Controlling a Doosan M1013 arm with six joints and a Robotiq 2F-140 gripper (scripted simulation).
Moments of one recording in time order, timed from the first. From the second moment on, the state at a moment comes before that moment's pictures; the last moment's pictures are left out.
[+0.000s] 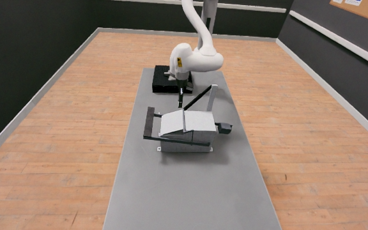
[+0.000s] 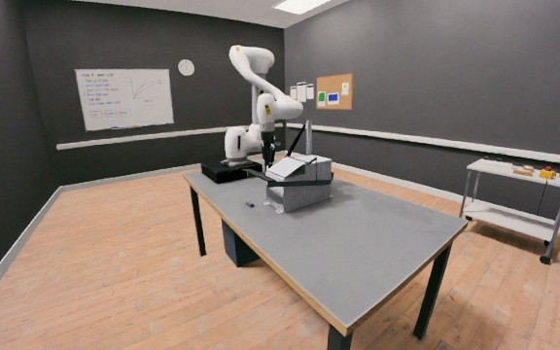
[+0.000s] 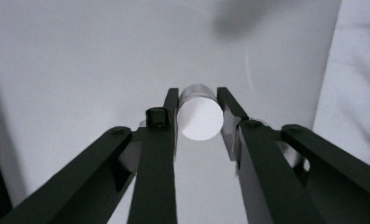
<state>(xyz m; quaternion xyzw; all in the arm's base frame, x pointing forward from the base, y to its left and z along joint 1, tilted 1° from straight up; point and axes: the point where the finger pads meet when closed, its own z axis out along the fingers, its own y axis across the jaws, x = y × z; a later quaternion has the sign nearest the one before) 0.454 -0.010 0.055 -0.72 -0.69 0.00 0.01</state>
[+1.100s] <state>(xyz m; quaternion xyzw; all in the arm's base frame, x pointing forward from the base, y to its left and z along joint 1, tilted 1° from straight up) 0.441 0.009 0.048 -0.72 -0.69 0.00 0.01</state>
